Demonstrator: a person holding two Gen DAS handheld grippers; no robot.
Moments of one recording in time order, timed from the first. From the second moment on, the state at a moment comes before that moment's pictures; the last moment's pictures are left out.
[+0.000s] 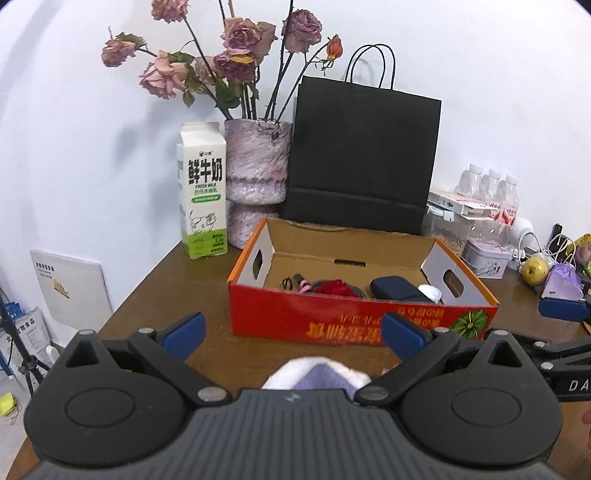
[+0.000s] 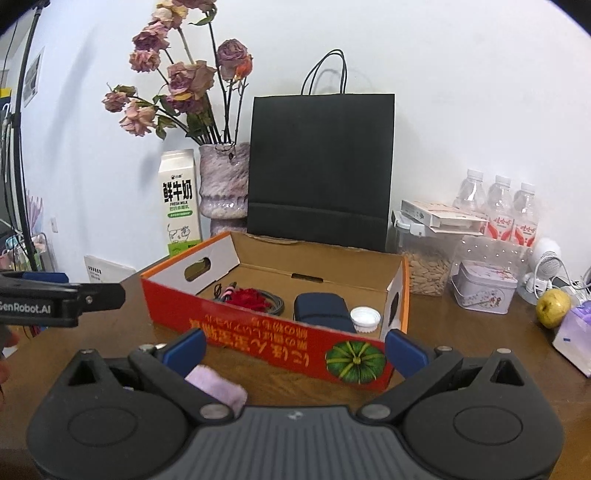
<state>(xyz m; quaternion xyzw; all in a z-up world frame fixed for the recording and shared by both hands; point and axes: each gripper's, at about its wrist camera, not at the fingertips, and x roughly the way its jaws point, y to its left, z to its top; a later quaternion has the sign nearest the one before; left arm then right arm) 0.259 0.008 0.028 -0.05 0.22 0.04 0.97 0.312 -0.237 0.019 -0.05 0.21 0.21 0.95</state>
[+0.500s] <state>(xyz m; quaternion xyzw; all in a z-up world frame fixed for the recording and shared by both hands) 0.213 0.009 -0.007 -0.05 0.24 0.03 0.97 0.249 -0.245 -0.006 -0.04 0.22 0.21 0.95</state>
